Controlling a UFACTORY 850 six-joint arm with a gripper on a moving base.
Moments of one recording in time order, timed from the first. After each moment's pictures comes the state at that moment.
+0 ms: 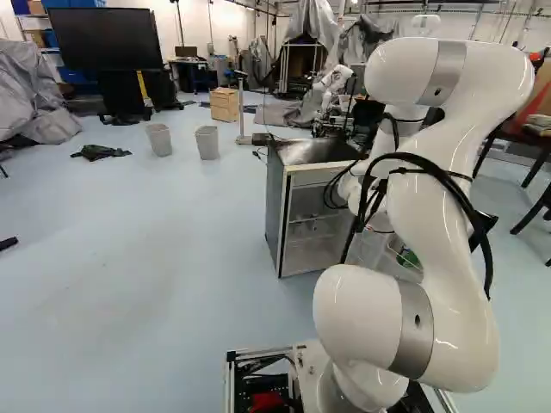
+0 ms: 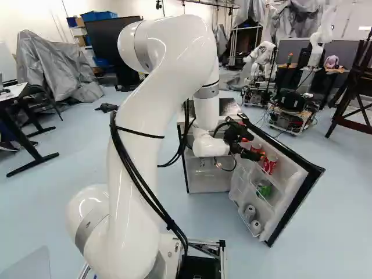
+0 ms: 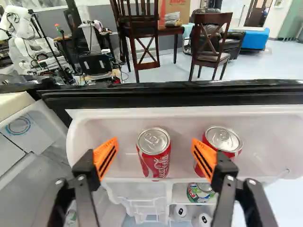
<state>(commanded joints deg) -27.5 -36.7 -44.2 34.6 64.5 -0.7</state>
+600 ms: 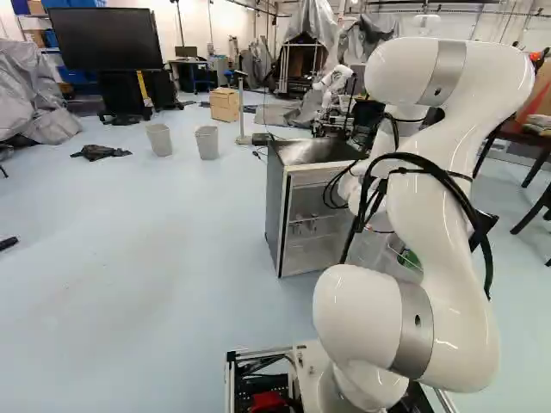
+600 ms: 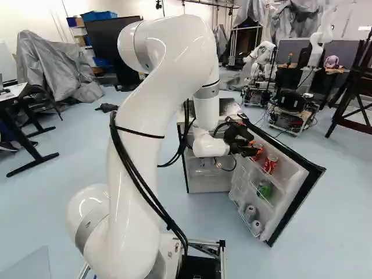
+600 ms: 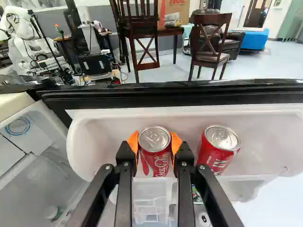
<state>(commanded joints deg) -27.5 -36.7 -44.2 34.6 64.5 -0.7</state>
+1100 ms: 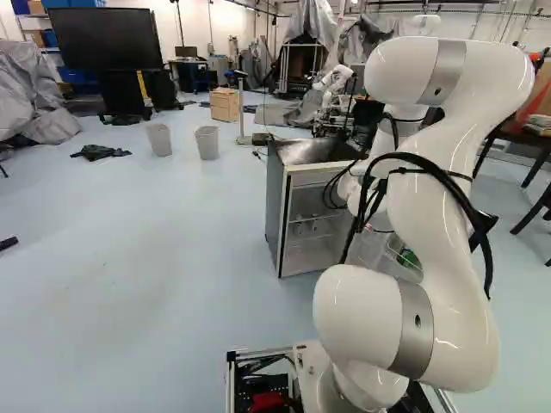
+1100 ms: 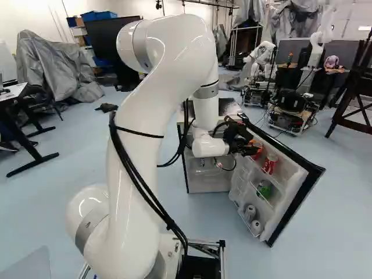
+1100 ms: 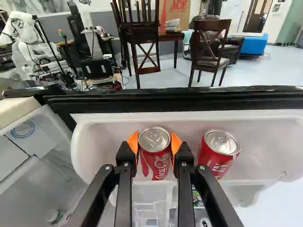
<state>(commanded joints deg) -27.0 -36.3 -43.5 34.6 67.2 -0.7</state>
